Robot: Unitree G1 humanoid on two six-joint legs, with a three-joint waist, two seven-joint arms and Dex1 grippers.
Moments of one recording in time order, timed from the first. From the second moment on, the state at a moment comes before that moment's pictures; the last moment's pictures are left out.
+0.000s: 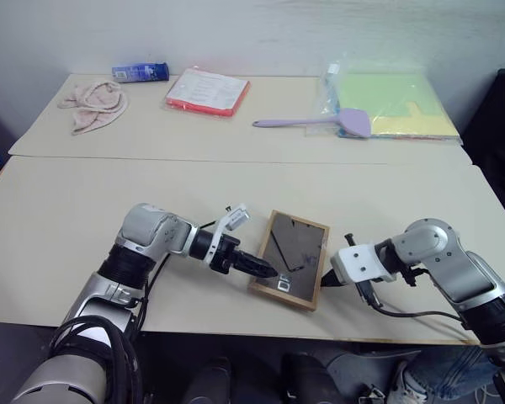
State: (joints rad) left arm -0.80 0.44 -0.31 0.19 -0.62 1.41 -0.96; right arm -0.45 -0.86 0.31 -0.07 0.02 0.01 1.43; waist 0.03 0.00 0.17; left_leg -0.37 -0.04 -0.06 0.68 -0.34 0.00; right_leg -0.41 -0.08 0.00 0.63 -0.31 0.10
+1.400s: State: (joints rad) left arm -0.73 0.56 -0.08 -0.02 -0.73 1.45 -0.90; right arm -0.67 -0.66 0.08 -0.25 0.72 0.90 1.11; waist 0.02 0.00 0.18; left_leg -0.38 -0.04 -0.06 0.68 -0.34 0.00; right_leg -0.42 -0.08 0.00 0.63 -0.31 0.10
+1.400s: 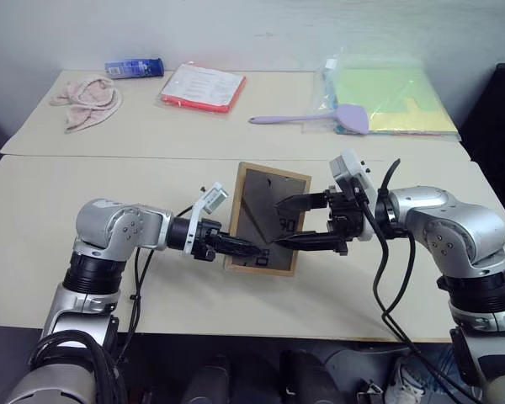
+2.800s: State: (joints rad) left arm -0.74 0.59 -0.14 0.05 -0.73 1.37 -0.94; right arm -0.52 -0.84 0.02 -0.22 0.48 0.48 1.16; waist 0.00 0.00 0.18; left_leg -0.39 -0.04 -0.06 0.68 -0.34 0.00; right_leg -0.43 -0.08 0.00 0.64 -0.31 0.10
